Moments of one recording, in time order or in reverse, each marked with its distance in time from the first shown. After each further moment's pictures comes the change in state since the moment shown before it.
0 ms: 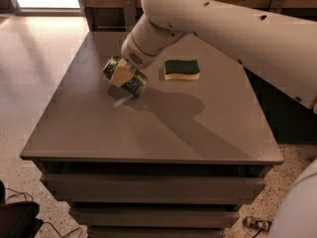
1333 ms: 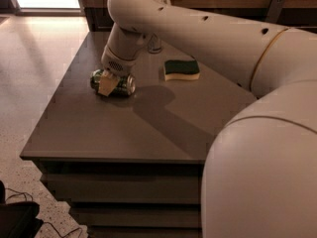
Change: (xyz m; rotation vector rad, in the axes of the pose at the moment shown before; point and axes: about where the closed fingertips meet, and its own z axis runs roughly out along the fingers) arm -0.012 0.022 0.057 -0.133 0.139 -0.077
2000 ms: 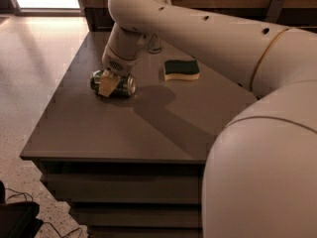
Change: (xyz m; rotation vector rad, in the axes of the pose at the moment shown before) arm -0.001 0.002 0.003 -0.005 0.002 -0.003
